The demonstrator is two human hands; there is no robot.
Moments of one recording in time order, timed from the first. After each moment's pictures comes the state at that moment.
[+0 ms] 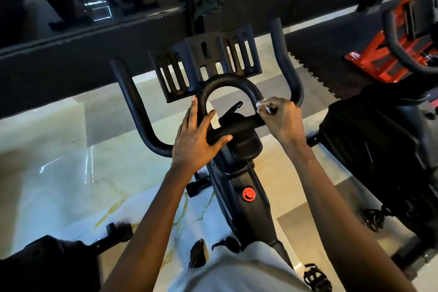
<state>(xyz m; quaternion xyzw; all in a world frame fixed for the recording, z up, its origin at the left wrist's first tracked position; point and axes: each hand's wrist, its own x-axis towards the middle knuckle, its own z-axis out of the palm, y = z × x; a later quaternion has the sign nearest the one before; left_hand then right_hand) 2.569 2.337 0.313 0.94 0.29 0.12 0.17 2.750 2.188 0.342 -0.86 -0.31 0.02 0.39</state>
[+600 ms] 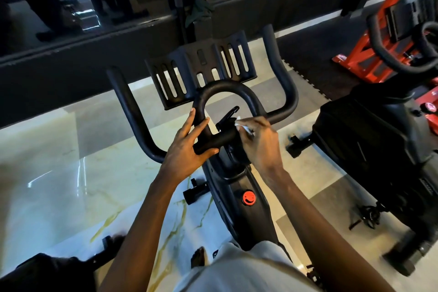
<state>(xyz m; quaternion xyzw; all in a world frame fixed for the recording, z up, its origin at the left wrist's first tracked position) 2.542 2.357 0.313 0.91 0.22 0.13 0.33 2.678 2.198 0.330 -0.84 -0.34 -0.01 0.42</state>
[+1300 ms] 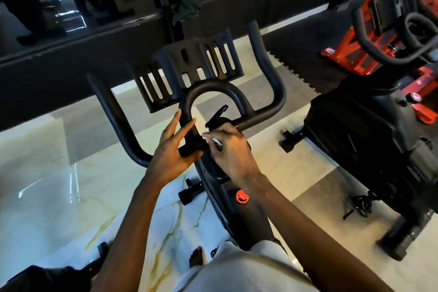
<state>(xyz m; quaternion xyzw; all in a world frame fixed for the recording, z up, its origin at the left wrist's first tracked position) 2.541 2.364 0.313 0.91 0.21 0.13 0.35 2.651 2.212 0.331 -0.82 -0.42 0.04 0.38</state>
